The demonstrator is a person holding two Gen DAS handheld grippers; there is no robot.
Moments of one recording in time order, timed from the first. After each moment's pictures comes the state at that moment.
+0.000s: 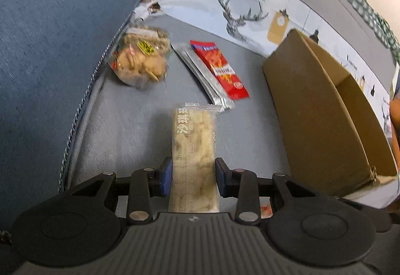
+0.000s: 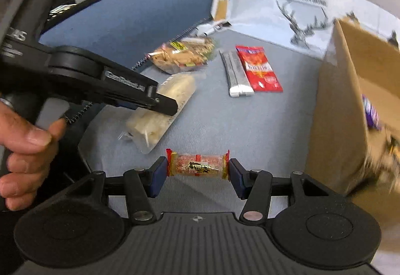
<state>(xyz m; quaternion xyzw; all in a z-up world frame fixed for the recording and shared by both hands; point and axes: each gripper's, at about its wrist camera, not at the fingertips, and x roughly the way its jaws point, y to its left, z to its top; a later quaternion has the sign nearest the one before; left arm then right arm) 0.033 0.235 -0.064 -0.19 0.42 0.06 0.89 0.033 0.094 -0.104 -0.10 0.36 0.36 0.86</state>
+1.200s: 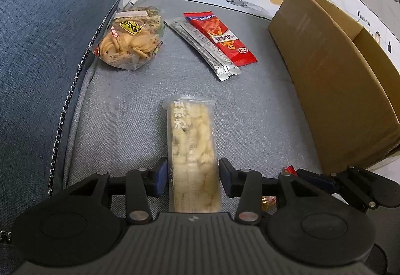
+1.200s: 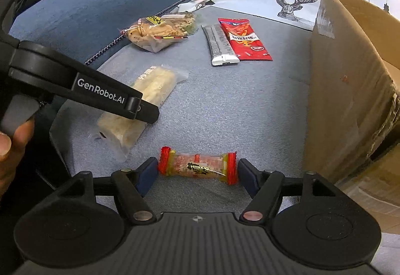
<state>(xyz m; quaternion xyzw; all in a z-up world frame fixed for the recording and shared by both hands) 0.049 0.210 -0.080 -0.10 0.48 0.07 0.87 0.046 0.090 -0.139 -0.09 0.38 0.34 0.86</state>
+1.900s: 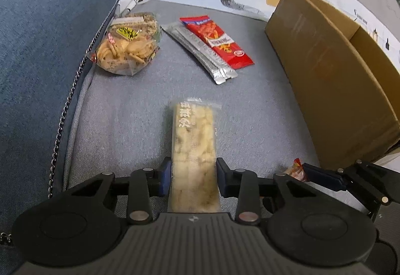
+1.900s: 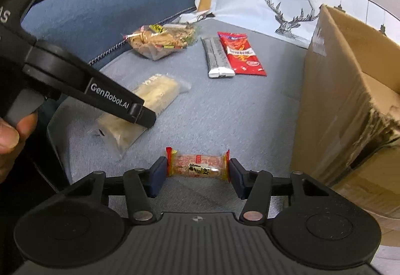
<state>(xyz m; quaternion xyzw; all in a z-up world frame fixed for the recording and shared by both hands) 0.047 0.207 -0.078 -0.09 0.47 0.07 0.88 0.038 0.086 -0.132 -0.12 0.34 0.33 0.87</state>
